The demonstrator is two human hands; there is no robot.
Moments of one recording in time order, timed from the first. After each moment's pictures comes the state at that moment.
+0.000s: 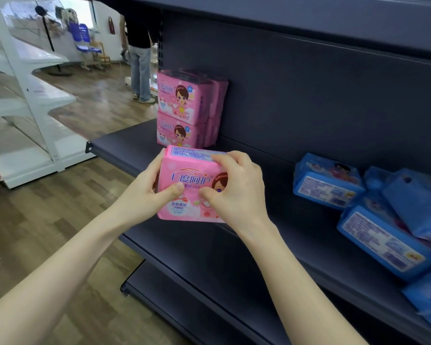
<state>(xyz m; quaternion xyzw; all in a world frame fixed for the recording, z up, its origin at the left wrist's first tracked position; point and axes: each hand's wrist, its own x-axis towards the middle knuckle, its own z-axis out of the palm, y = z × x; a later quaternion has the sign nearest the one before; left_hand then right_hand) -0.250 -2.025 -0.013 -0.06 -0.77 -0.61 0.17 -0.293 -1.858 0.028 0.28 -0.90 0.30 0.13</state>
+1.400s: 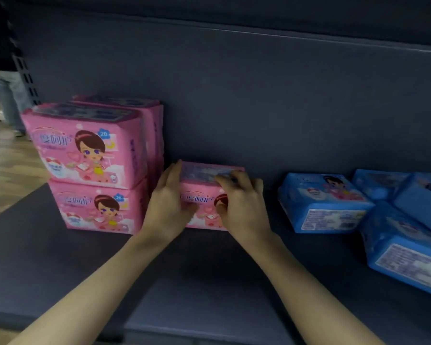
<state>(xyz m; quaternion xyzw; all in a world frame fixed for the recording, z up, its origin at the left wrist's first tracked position) -0.504 -2.021 -0.039 -0.12 -0.88 -0.39 0.23 -0.486 -1.878 -0.027 0.08 -0.95 0.15 0.25</state>
